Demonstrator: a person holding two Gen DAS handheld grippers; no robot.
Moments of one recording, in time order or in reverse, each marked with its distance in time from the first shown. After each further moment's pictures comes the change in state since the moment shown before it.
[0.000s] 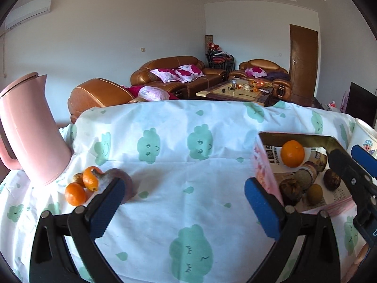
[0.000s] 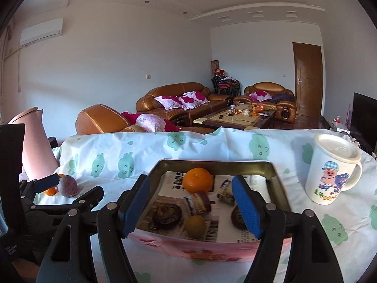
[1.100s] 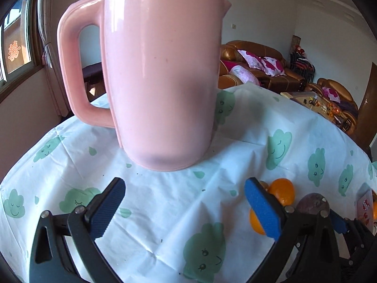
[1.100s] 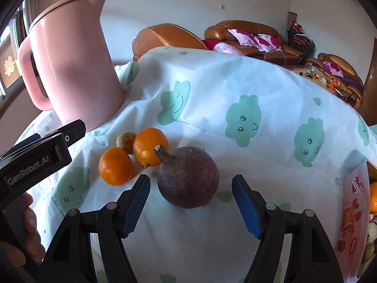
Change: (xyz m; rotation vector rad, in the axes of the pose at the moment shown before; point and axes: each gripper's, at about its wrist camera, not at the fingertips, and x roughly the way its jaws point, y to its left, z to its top) left arm 0.040 0.214 -0.015 -0.368 0.167 0.313; right arm 0.134 0.232 -0.020 -0.253 0.472 0.301
